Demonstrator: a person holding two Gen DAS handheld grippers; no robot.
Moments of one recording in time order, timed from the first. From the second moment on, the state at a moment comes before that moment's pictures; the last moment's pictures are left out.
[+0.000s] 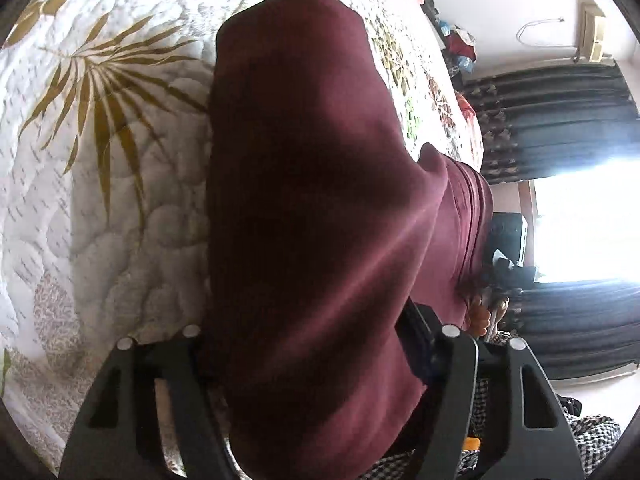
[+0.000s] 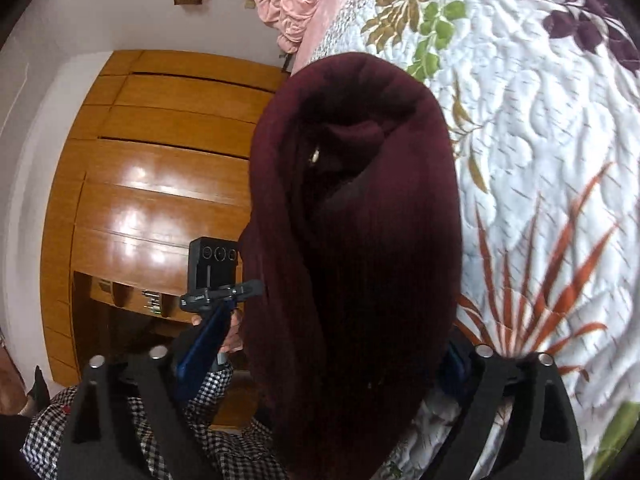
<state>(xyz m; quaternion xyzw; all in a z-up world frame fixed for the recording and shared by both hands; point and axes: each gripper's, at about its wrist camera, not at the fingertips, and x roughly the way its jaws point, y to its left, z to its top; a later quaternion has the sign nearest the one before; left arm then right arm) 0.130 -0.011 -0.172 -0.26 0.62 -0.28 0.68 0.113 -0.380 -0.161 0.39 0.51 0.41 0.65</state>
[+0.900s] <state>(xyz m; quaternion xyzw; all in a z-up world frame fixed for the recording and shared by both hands) 0.202 -0.042 -0.083 -0.29 0.47 -0.35 0.75 0.154 -0.370 -0.025 0.28 0.41 0.40 0.77</state>
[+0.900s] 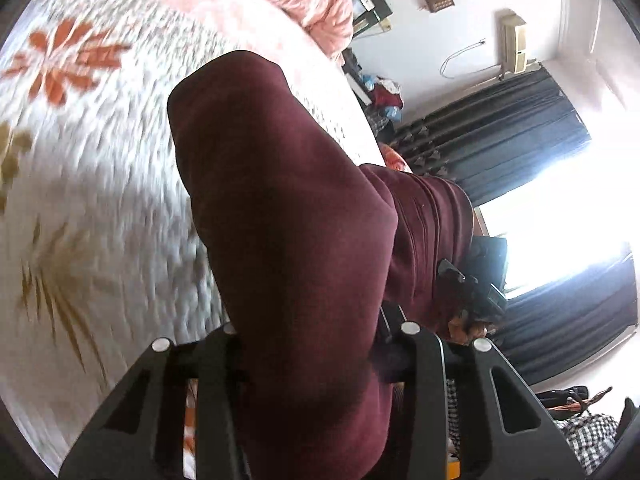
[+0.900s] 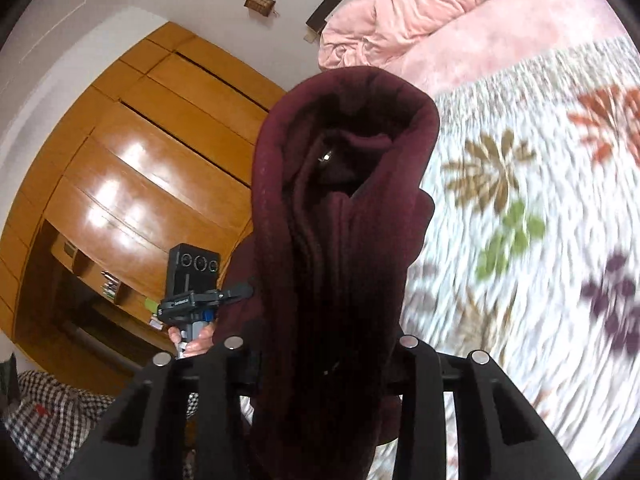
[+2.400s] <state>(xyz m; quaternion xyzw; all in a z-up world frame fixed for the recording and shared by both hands) 0.239 -0.004 -0.153 -0.22 0.51 -0.24 0.79 0.210 -0.390 -0.145 0.36 0.49 0.27 0.75</state>
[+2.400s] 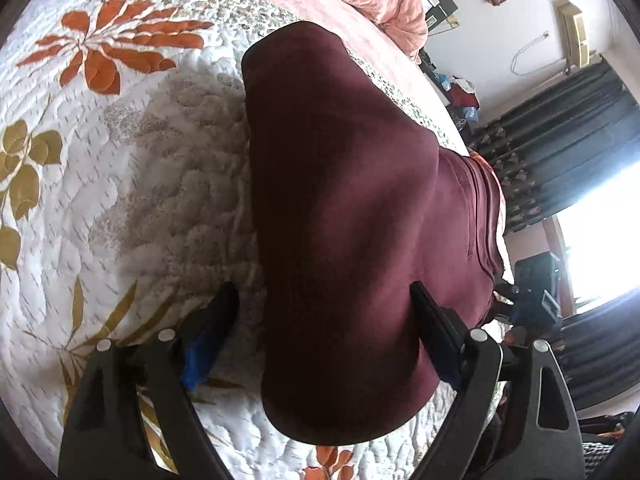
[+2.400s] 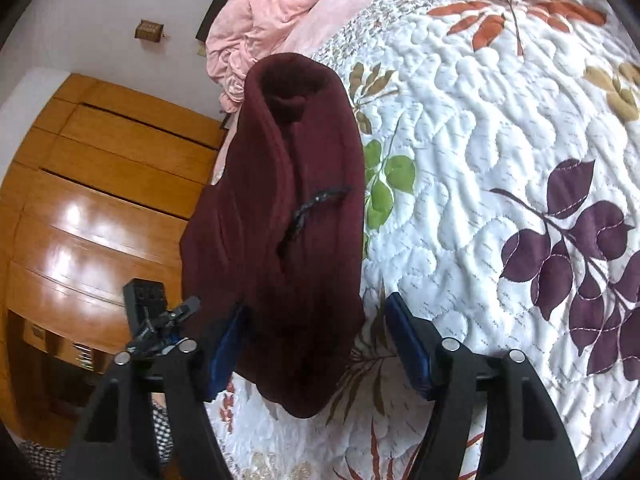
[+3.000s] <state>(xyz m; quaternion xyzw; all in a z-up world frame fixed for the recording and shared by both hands) 0.154 -0.030 -0.082 -0.01 0.48 -0.02 0.88 0.121 -0.308 -0.056 0.13 0.50 0.07 0.85</state>
